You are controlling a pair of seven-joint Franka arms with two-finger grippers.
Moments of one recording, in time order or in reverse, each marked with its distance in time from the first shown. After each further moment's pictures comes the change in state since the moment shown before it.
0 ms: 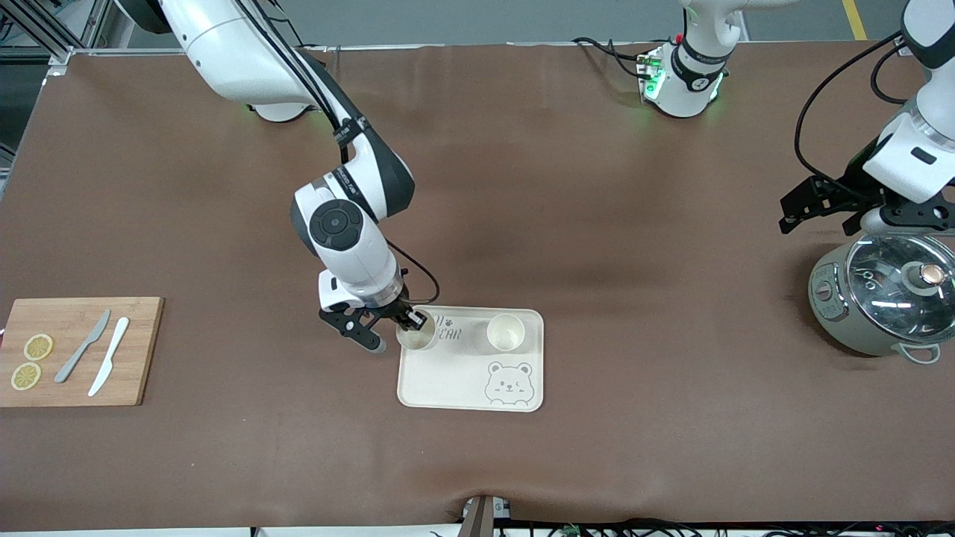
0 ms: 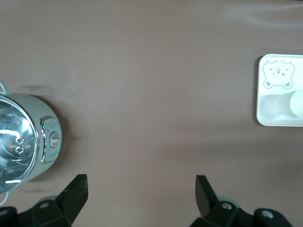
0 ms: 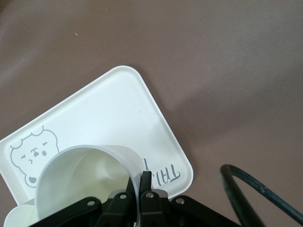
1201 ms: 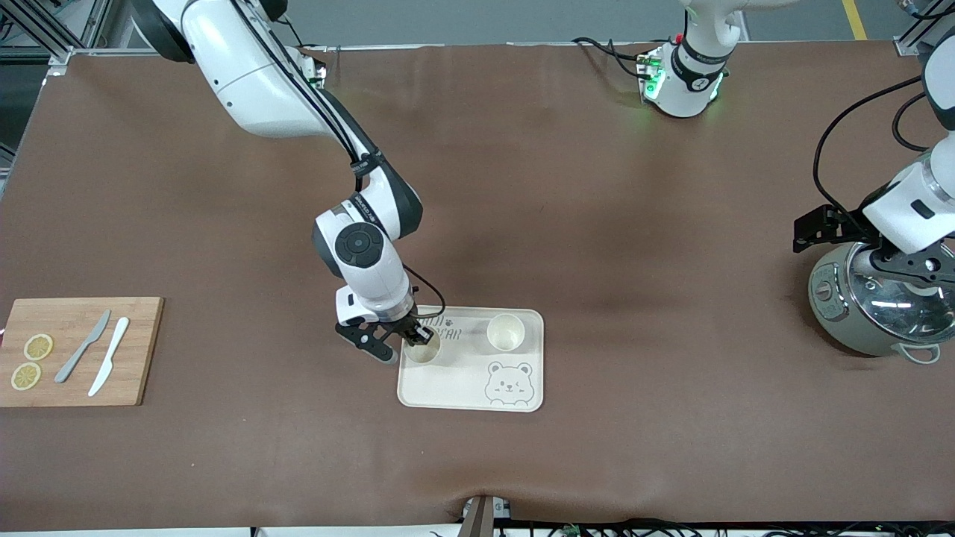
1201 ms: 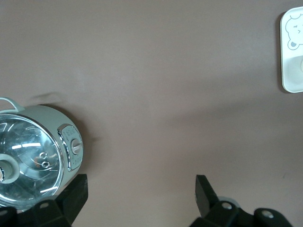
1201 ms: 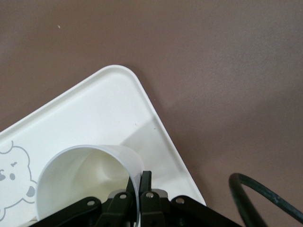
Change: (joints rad) left arm 0.000 0.181 0.019 0.210 0.066 -0.166 0.188; right arm 0.018 0.124 -0.011 0.008 -0.075 0.148 0.052
